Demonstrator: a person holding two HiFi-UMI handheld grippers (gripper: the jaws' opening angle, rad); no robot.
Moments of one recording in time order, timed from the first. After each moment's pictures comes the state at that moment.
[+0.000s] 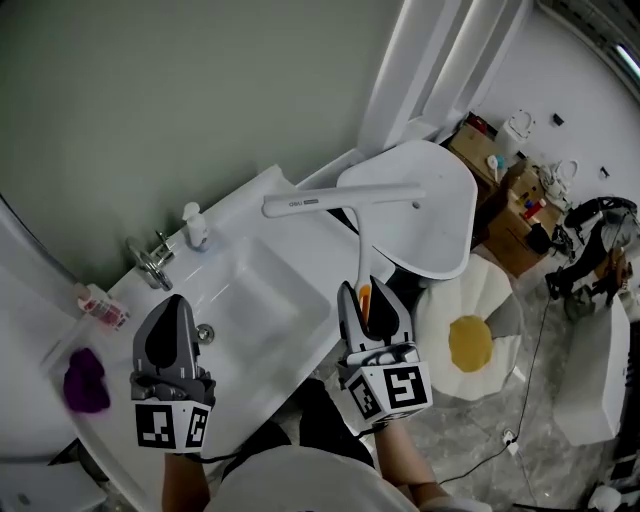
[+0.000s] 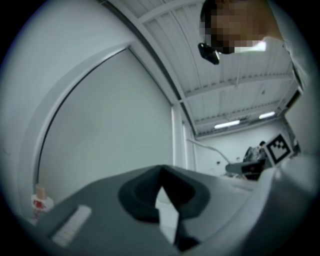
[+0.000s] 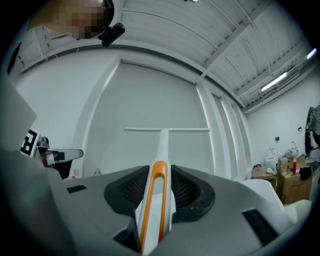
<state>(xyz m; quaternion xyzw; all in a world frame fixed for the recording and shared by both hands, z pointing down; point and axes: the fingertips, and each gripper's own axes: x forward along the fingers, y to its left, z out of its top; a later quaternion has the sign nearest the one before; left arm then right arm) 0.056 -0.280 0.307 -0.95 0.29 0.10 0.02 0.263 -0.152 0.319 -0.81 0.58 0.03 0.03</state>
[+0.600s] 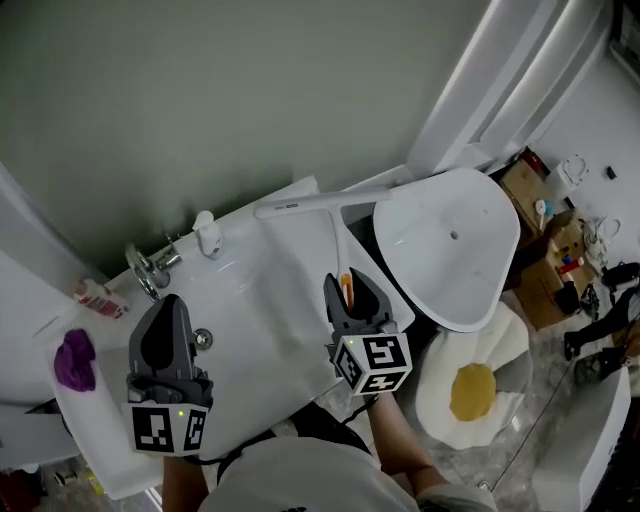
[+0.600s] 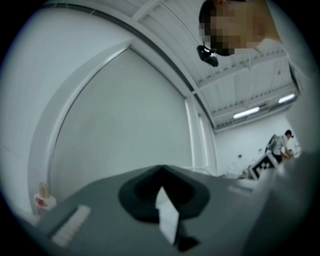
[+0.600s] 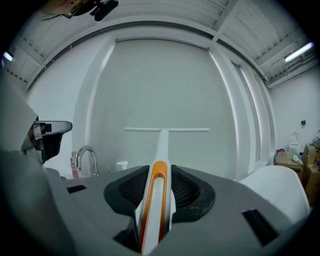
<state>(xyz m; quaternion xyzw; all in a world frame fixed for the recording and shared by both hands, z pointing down) 0.096 -0.326 0.314 -0.91 0.40 0.07 0.02 0.341 -0.286 0.403 -0.74 0.67 -0.07 -0.04</state>
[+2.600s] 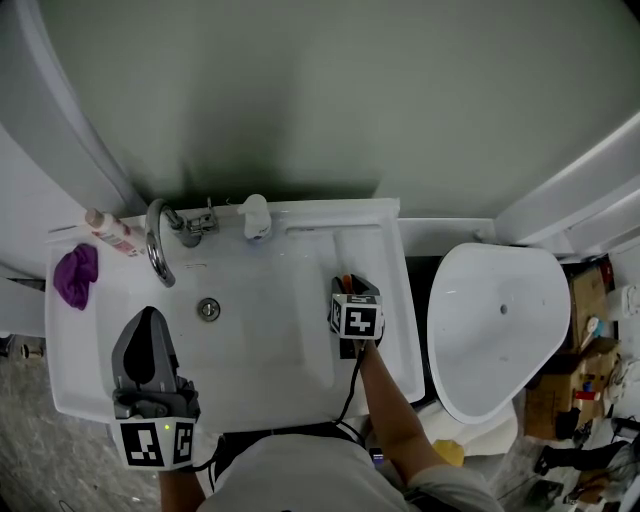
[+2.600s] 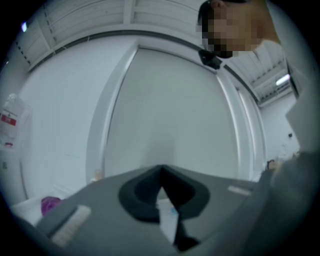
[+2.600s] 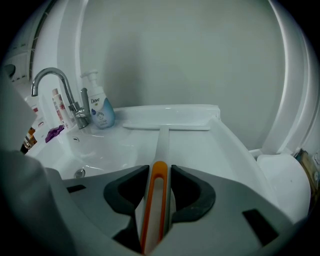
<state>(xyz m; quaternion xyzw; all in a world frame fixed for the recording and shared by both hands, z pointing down) 0.054 -0.326 0.356 -0.77 0.64 0.00 0.00 0.368 -0.435 0.644 -0.58 0.71 -0.26 -0.30</state>
